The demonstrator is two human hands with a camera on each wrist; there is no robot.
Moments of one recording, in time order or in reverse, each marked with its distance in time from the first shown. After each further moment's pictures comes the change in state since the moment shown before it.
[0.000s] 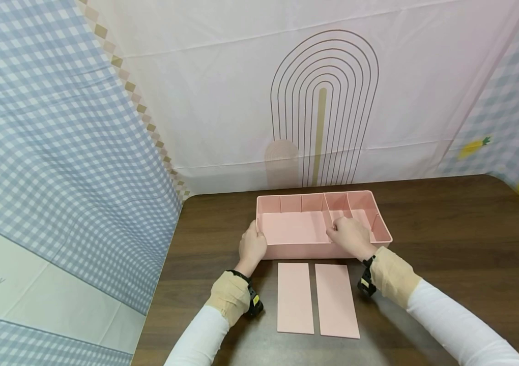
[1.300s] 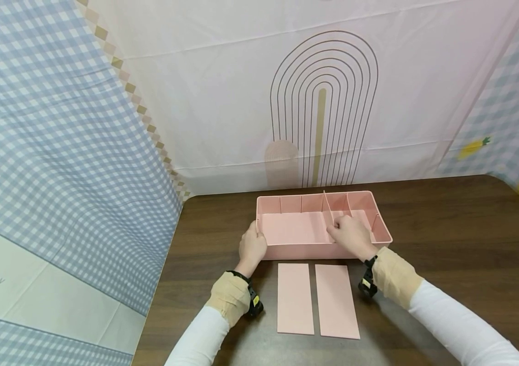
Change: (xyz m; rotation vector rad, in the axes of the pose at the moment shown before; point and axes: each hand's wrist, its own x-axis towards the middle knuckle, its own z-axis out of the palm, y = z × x) left_hand 0.001 0.001 0.000 0.006 0.008 -0.010; right_hand 0.002 0.004 -0.001 0.140 0.046 -0.030
